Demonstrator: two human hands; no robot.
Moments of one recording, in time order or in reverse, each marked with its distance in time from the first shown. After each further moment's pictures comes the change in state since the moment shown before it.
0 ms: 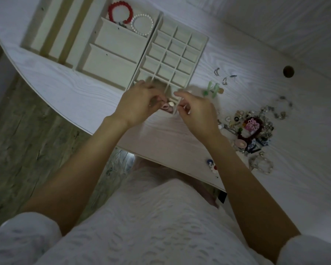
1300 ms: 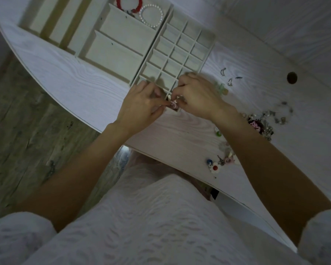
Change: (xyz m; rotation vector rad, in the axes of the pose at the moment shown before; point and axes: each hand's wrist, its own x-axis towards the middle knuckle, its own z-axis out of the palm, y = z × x) left_hand -0.020 -0.014 0.026 0.171 0.208 0.135; right_hand 0.057 -0.001 -0.011 -0.385 -0.447 -0.377
